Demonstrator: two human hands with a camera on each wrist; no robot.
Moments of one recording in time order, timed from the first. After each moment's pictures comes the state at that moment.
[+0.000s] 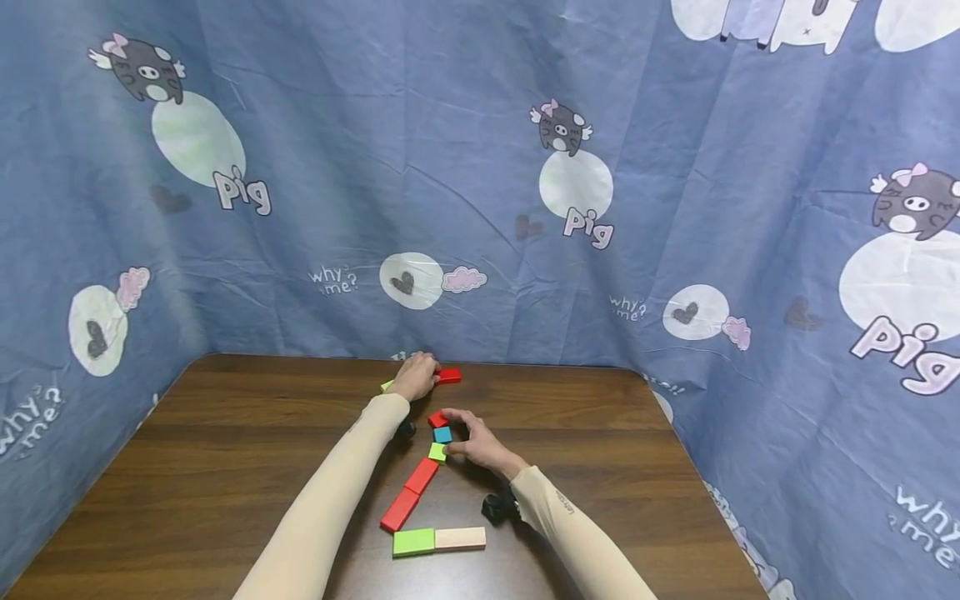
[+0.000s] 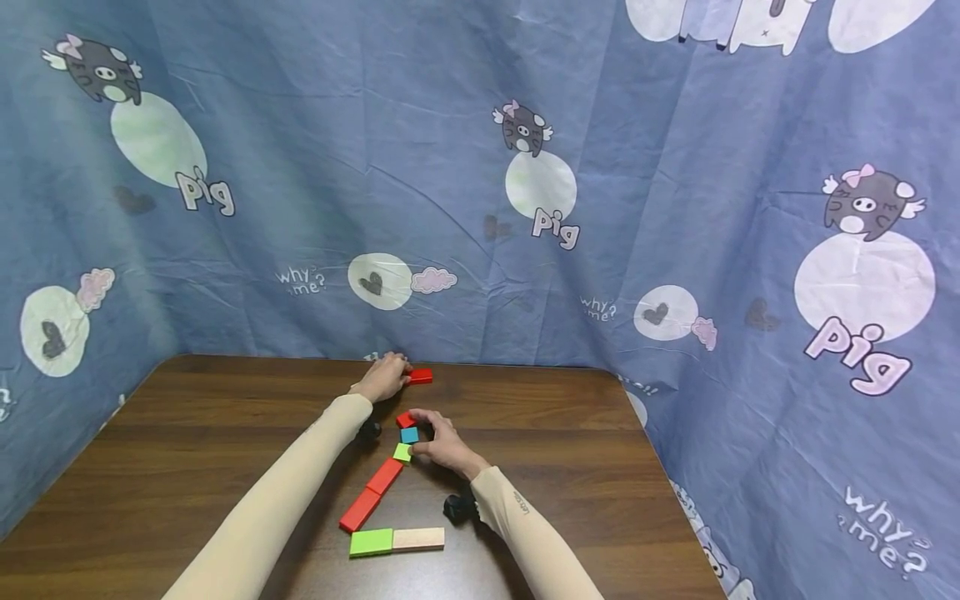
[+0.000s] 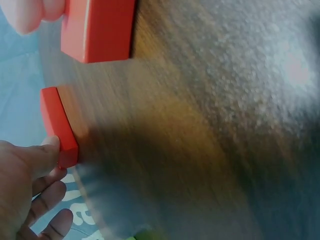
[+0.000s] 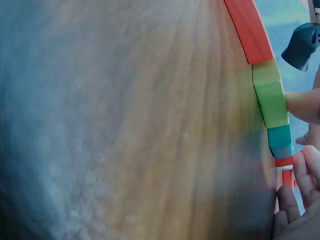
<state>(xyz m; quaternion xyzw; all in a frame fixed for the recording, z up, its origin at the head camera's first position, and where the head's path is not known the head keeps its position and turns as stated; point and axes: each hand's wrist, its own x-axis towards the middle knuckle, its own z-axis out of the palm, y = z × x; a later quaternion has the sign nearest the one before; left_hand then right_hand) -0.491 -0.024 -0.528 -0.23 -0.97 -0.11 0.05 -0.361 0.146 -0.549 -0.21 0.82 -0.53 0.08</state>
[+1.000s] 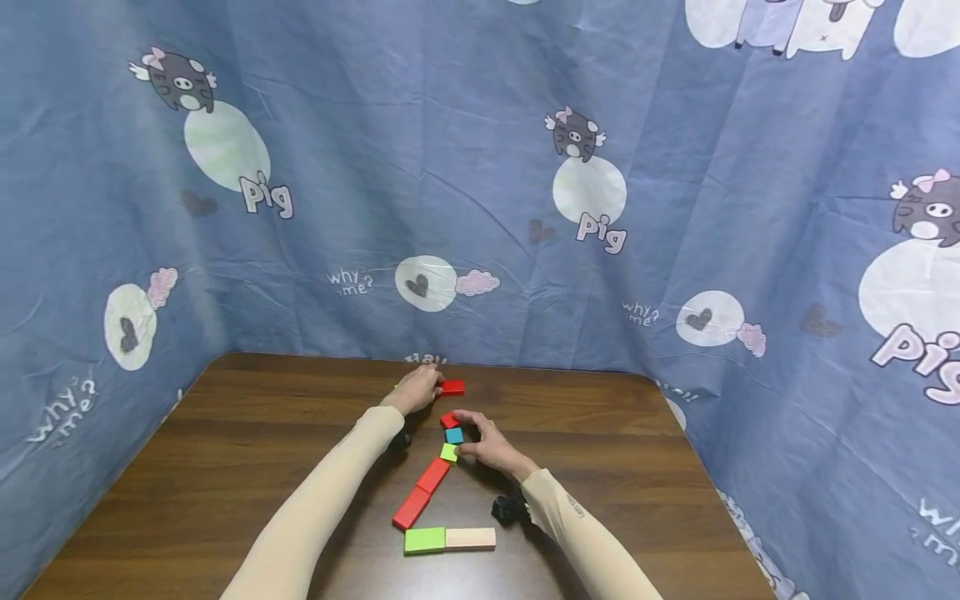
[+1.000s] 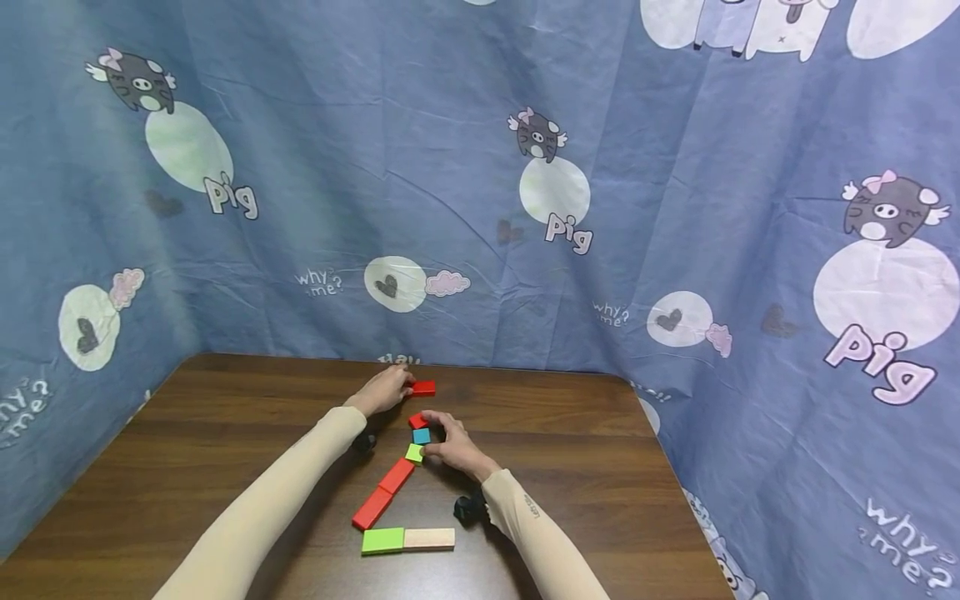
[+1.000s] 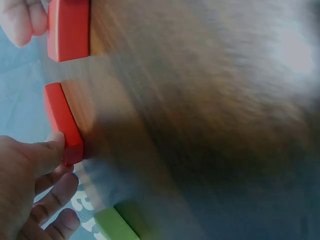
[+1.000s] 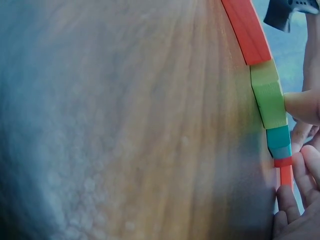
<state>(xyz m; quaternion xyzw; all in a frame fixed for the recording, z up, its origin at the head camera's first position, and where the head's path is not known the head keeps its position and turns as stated) -0.468 -0.046 -0.532 -0.24 -0.96 -0.13 0.03 -0.367 0.147 -0.564 -0.21 0.83 -0.51 0.07</state>
